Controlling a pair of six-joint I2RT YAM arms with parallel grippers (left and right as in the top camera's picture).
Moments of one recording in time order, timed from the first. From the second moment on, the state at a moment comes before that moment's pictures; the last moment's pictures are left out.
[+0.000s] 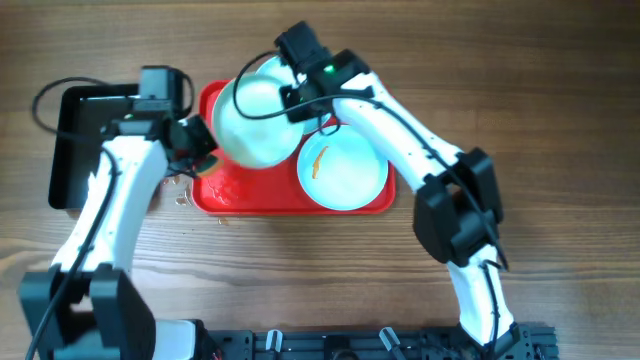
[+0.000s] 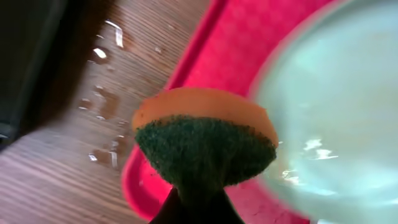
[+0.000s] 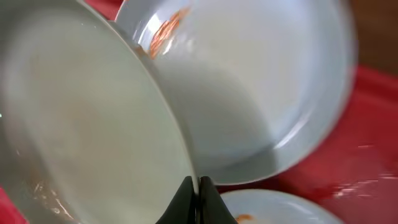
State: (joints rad) left arm -0.01 1.57 1.19 -0.86 -0.01 -0.52; right arm 0.61 2.24 2.02 -0.90 0.02 0.25
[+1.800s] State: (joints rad) left arm 0.00 1.68 1.18 -0.75 0.16 -0.42; right arm 0.86 2.13 2.03 -1.01 0.76 0.17
